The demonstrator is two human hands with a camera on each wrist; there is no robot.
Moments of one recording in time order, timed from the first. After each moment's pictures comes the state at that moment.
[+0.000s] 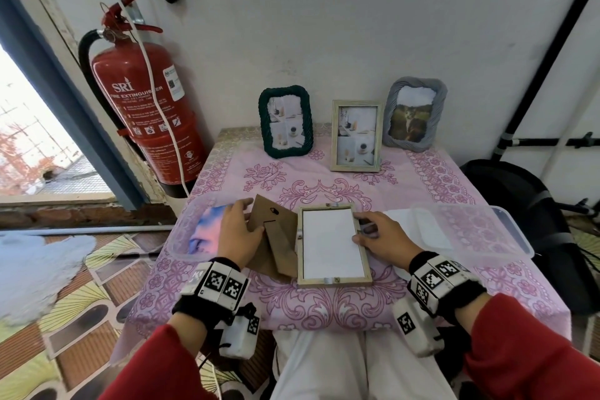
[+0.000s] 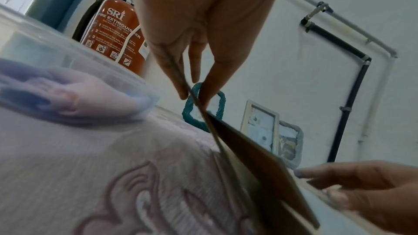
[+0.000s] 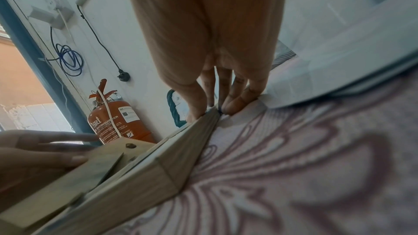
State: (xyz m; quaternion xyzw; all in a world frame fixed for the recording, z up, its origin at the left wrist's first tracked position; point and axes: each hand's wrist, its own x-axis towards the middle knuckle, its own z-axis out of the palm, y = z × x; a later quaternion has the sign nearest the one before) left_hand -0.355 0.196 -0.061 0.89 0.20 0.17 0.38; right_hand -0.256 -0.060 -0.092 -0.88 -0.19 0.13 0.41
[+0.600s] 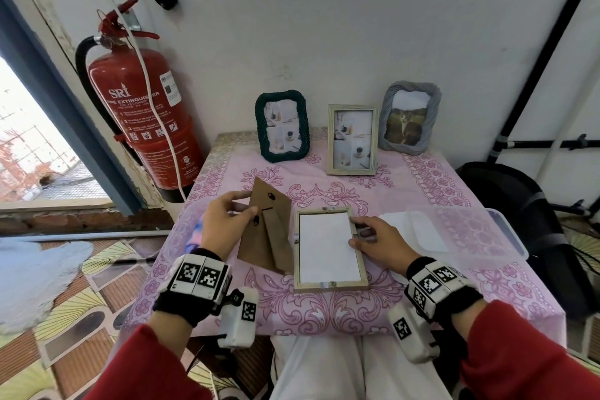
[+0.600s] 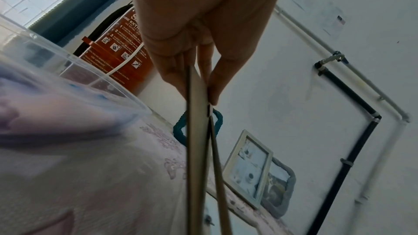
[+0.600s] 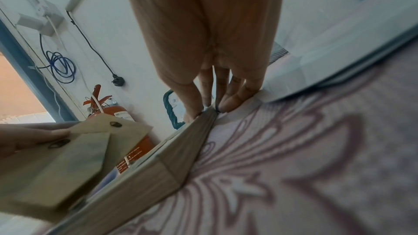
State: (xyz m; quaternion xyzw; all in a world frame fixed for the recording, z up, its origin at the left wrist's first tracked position) left_hand -0.348 0.208 -0.039 0.79 0.20 0.20 0.55; right_hand -0.258 -0.063 -0.097 -0.86 -0.17 0.13 0.46
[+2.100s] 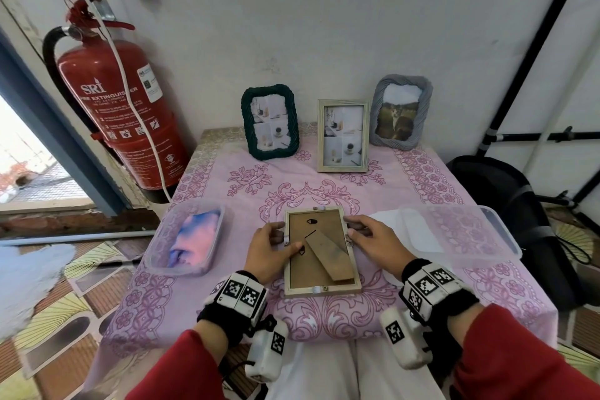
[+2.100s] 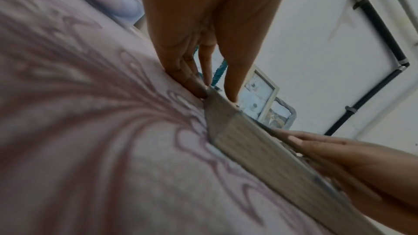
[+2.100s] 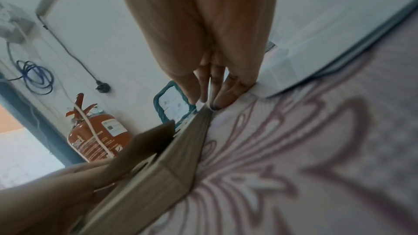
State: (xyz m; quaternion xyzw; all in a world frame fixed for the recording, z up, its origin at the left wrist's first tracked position) left_hand -0.324 0.149 -0.109 0.82 0.17 0.08 0.54; right_hand -0.259 -0.064 -0.096 -0.82 -0.14 0.12 0.54
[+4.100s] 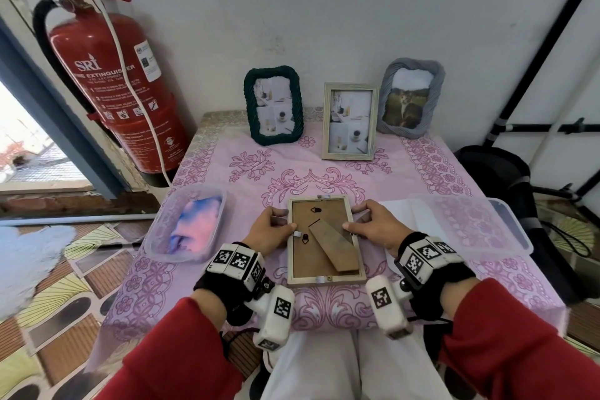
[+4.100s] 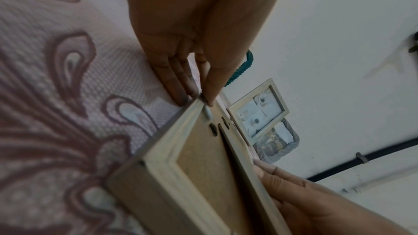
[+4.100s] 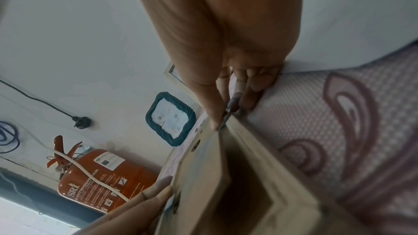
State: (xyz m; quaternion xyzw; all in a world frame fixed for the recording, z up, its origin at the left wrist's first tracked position) left_hand -0.306 0.160 -0.106 0.74 0.23 -0.02 0.64; right_hand -0.239 -0.049 -0.100 -0.82 -0.06 0.19 0.54
